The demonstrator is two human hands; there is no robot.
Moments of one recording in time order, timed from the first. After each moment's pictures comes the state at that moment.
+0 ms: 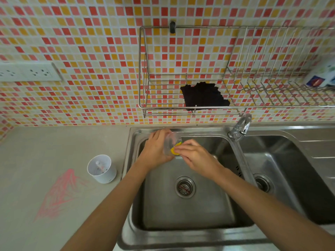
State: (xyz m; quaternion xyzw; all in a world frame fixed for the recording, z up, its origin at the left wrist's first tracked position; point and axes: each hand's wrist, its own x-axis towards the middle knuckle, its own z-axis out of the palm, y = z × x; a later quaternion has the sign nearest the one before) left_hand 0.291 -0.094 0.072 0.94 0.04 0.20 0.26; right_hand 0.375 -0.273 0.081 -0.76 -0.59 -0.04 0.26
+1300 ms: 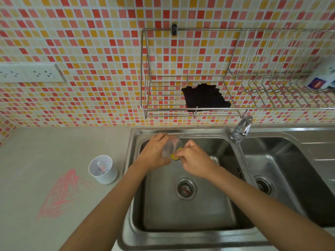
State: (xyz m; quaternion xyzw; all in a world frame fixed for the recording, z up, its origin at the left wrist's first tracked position) left_hand 0.289 -0.085 0.069 0.96 0.01 0.14 0.23; right_hand 0.374 -0.254 0.071 -0.85 -0.51 0.05 0.16
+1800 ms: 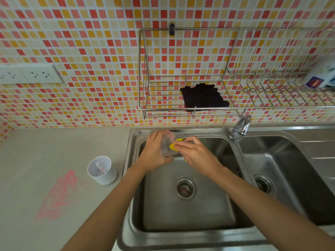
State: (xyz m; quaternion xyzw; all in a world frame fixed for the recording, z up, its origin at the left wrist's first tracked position) left_hand 0.287 -0.089 0.070 0.93 0.06 0.17 0.33; right_hand 0.380 -0.267 0.080 -0.78 -0.58 -0.11 0.21
